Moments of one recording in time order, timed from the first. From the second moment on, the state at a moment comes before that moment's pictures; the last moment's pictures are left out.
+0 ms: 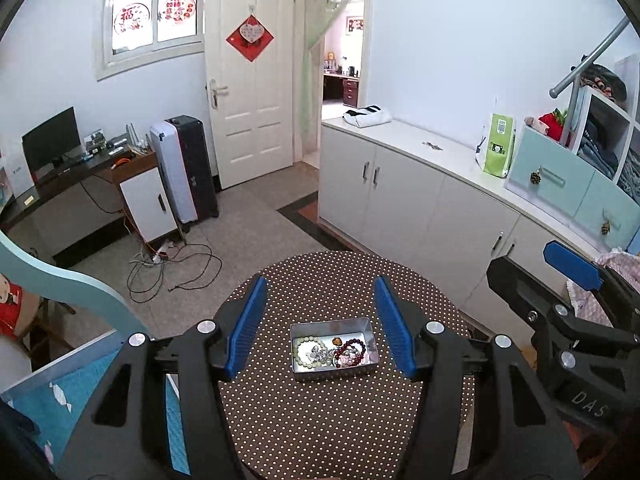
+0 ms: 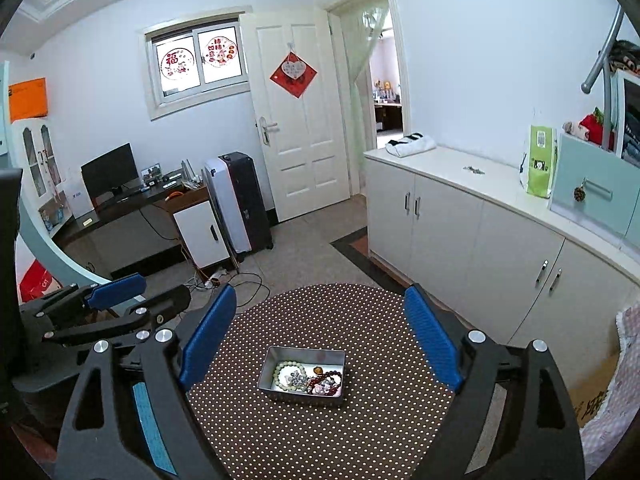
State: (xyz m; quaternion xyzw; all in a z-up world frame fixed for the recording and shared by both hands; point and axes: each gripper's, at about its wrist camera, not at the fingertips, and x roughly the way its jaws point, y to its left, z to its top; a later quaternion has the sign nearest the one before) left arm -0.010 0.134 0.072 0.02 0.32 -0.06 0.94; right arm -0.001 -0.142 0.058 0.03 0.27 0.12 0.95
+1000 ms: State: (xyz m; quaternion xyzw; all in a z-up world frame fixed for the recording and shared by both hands) left arm -0.033 0.122 0.071 0.02 0.31 -0.04 0.95; right arm -0.026 -0.151 0.058 0.03 0.26 0.11 0.96
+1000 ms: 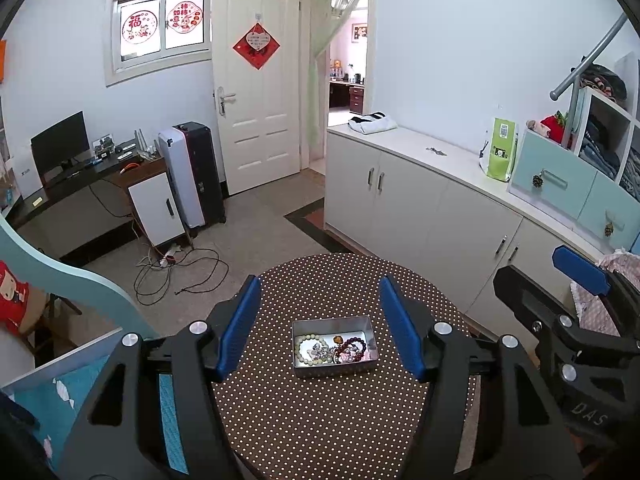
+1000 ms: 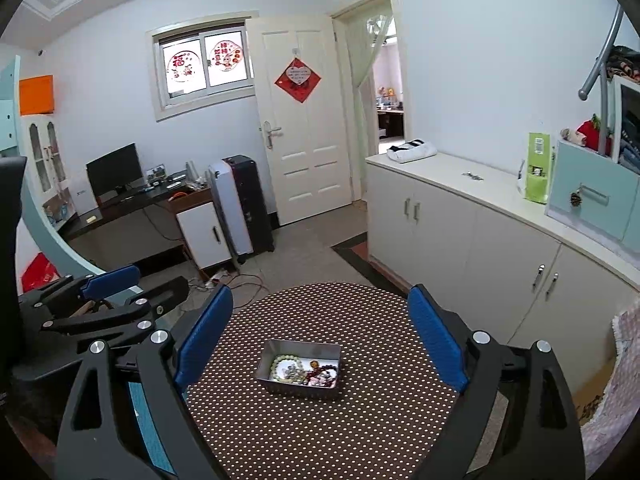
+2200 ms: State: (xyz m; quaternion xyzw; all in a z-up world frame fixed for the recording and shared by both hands) left arm -0.031 0.114 0.061 0.02 0.31 -0.03 0.95; right arm -0.029 -0.158 0.052 0.03 0.26 0.10 0.96
